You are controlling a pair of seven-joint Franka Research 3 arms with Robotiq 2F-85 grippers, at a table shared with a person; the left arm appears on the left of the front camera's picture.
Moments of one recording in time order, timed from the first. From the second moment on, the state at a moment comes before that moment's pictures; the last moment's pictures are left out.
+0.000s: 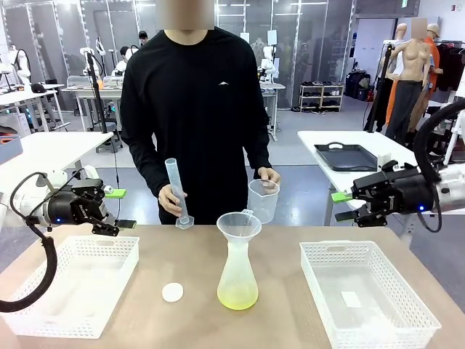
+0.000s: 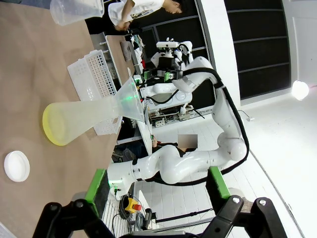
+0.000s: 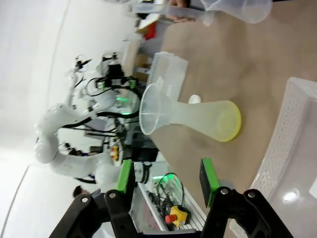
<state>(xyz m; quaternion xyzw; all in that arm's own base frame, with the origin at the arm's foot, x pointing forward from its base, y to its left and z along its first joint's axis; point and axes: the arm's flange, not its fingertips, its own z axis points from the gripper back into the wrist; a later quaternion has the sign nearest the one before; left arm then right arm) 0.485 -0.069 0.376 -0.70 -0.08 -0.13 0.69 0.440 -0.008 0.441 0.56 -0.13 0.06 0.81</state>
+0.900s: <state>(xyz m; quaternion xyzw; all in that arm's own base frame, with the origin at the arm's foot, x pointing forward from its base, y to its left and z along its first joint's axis) 0.485 -0.069 0.376 -0.70 -0.08 -0.13 0.69 0.411 0.070 0.503 0.34 -0.12 0.00 0.93</state>
